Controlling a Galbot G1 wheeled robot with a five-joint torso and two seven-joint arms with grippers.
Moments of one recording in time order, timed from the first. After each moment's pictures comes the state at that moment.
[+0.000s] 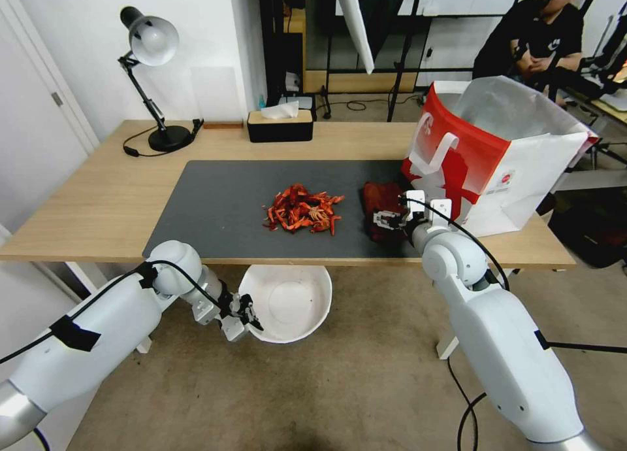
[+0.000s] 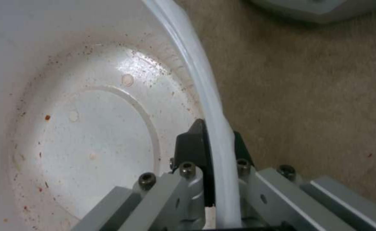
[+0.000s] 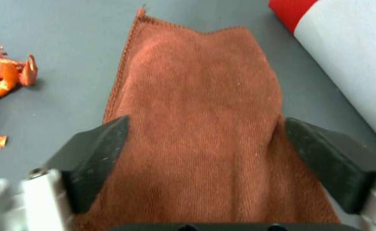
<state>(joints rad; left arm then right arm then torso) 0.65 -0.79 0.18 -1.58 0.47 -0.60 1.21 -0.84 1.19 0.26 1.78 0.61 -0.74 0.34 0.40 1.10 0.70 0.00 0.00</state>
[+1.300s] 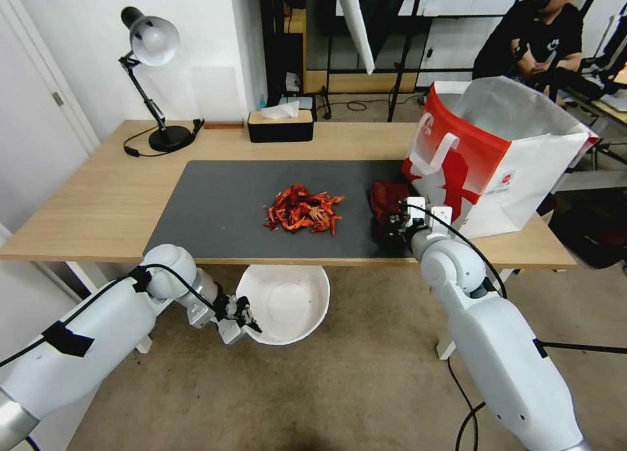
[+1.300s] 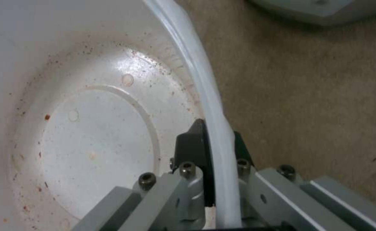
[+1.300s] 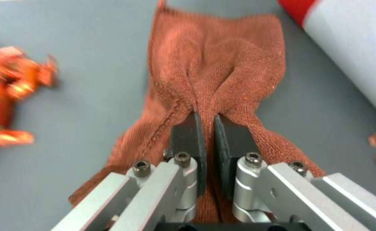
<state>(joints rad) 0.69 -0.78 0.14 -1.59 0.46 -0.62 1.19 -0.86 1.19 0.27 1.81 0.65 -0.73 0.32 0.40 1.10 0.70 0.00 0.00</state>
